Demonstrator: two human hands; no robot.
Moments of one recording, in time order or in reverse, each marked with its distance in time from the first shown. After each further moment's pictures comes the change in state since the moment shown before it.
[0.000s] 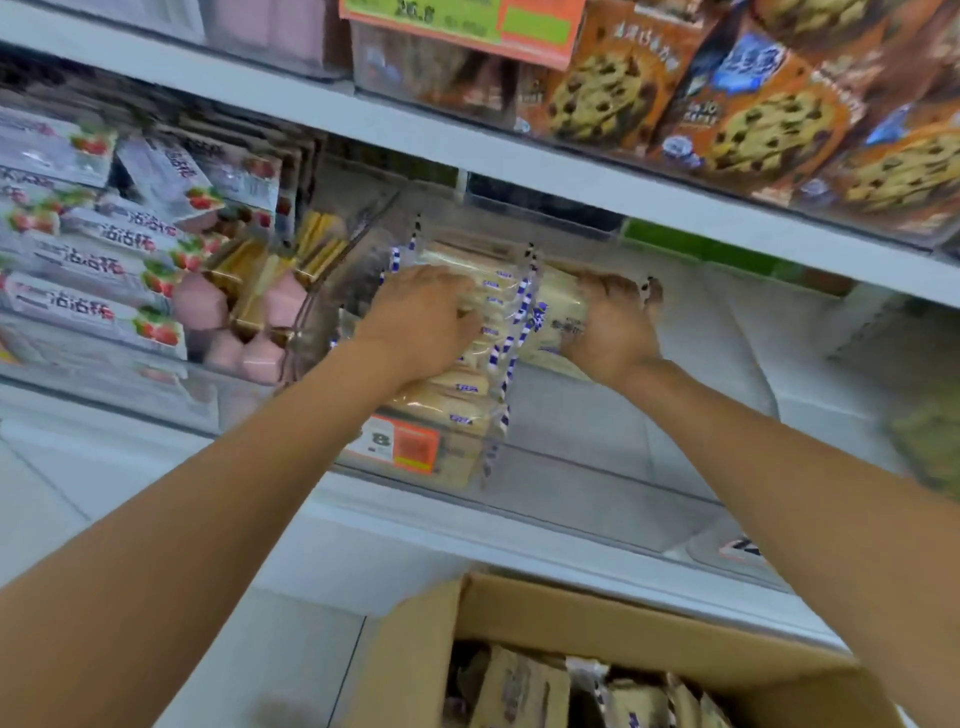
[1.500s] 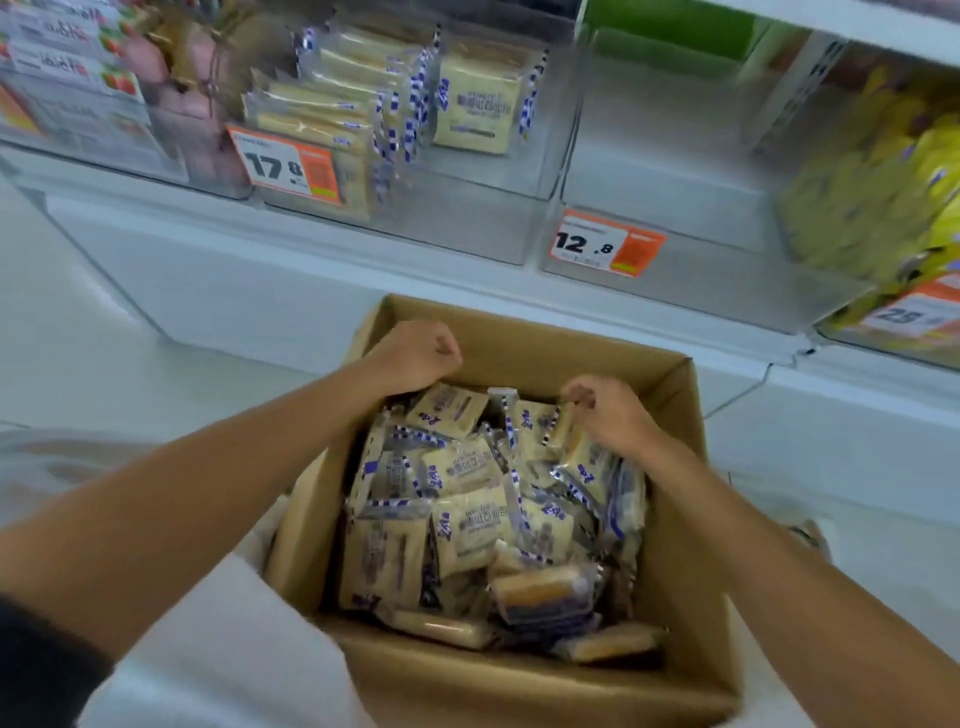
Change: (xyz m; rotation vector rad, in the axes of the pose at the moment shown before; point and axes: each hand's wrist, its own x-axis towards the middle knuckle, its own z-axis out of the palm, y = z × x) left_hand -0.239 0.140 0.093 -0.358 -0.502 -0.250; right_hand -0.370 0.122 0.015 0.679 -0.594 0.182
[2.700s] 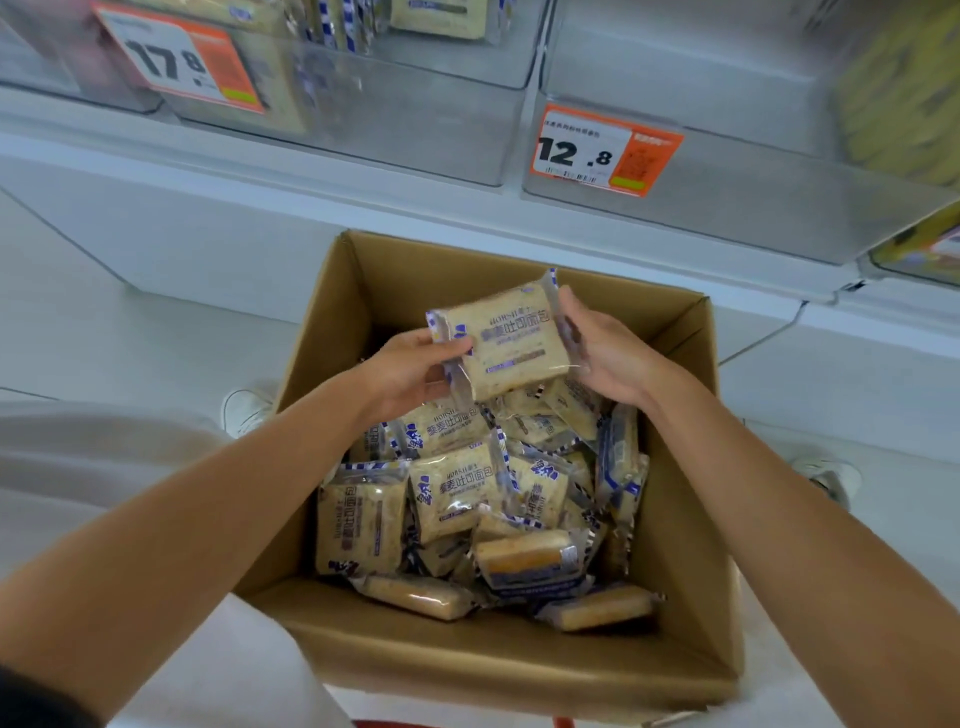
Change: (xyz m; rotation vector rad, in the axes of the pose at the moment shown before) left_hand 0.005 -0.023 0.084 -1.117 -0.234 -0.409; right_hand 0.026 0.004 -0.004 1.039 -0.380 0.199
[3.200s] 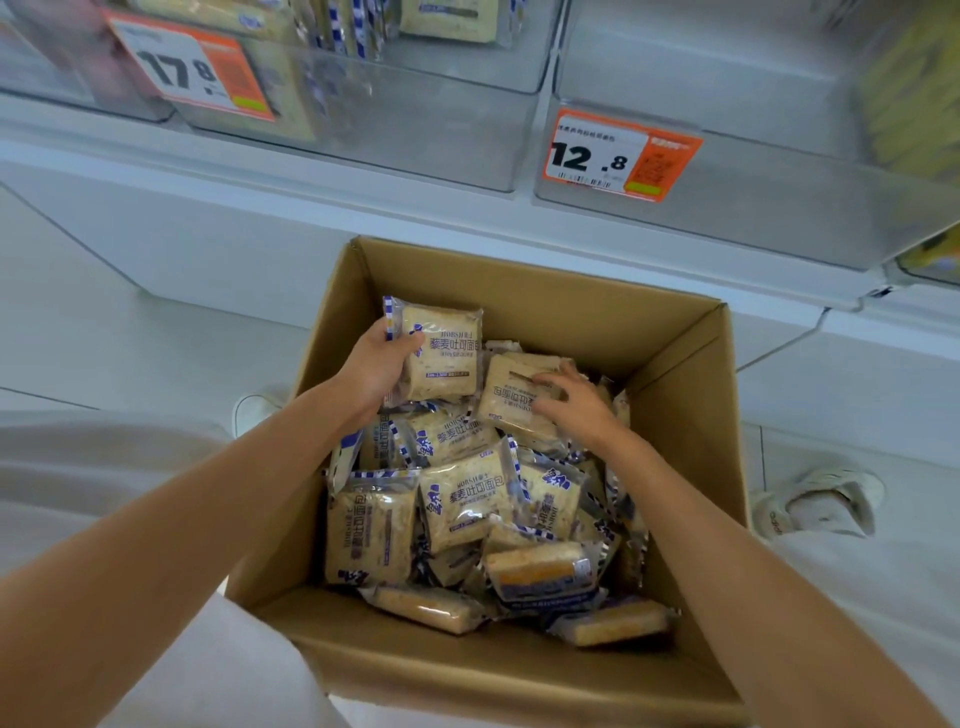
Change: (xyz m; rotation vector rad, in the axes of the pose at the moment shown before) left_hand -0.005 0.002 -0.028 0.098 0.338 0.133; right_hand 0.035 0.090 -0.001 -0.848 0.239 0.040
